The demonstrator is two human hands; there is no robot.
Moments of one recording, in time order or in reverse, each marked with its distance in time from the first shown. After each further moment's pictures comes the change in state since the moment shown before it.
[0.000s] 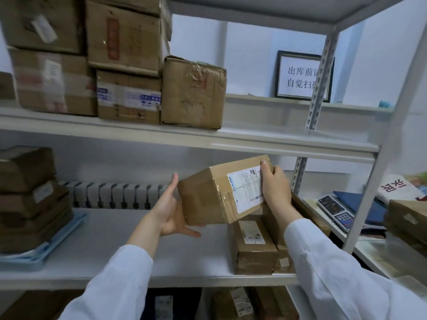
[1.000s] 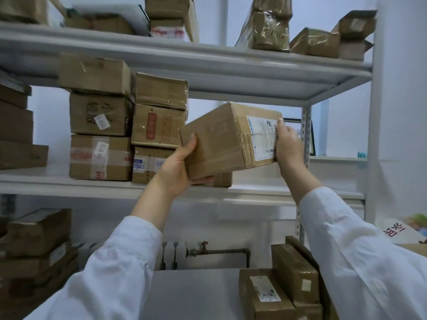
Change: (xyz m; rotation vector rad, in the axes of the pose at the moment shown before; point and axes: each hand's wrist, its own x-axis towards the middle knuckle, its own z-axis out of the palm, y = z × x) left_hand -0.115 0.163 0.070 0.138 -0.201 0.738; right_hand -0.007 -0.207 -0.078 0.360 0.209 -0.298
